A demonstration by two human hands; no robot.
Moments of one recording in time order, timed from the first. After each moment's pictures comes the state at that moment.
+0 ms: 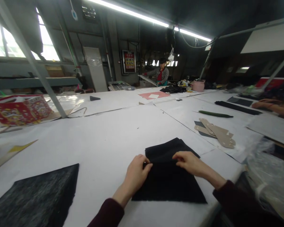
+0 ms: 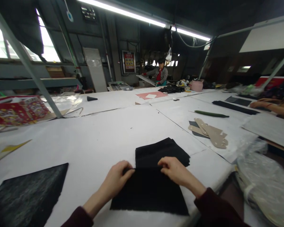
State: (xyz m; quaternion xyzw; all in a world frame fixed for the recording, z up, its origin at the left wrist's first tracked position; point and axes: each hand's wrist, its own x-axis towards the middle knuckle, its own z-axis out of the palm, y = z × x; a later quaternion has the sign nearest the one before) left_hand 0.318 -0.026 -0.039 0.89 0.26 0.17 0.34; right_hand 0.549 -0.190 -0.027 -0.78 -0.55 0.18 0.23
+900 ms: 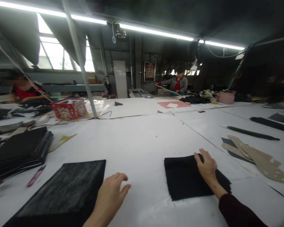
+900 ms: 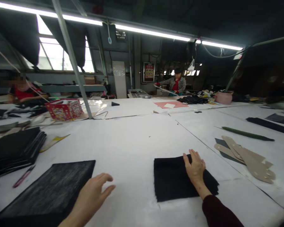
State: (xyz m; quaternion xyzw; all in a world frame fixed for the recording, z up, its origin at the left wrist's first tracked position) left_hand 0.181 0.009 -0.023 0.87 0.44 0.15 0.17; right_hand 0.620 -0.108 -0.101 -0.83 -0.36 -0.22 0.36
